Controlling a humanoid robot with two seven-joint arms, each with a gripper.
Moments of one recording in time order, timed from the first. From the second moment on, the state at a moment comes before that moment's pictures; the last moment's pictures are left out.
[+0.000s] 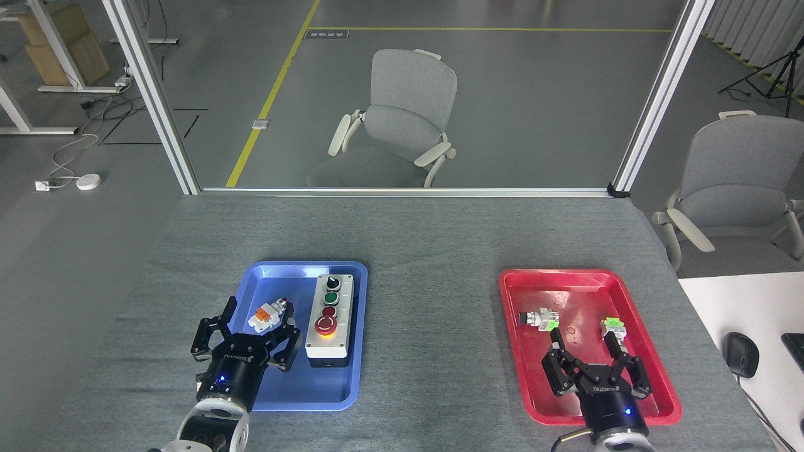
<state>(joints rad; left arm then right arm) -0.18 0.18 -0.21 -1.35 -1.35 0.09 0.19 -0.06 -0.08 -0.02 -1.34 1.27 -0.11 -0.17</state>
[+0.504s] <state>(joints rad) -0.14 0.16 -0.23 -1.44 -1.33 0.06 0.22 -0.10 -0.09 0.00 -1.33 1.28 -0.09 -0.14</state>
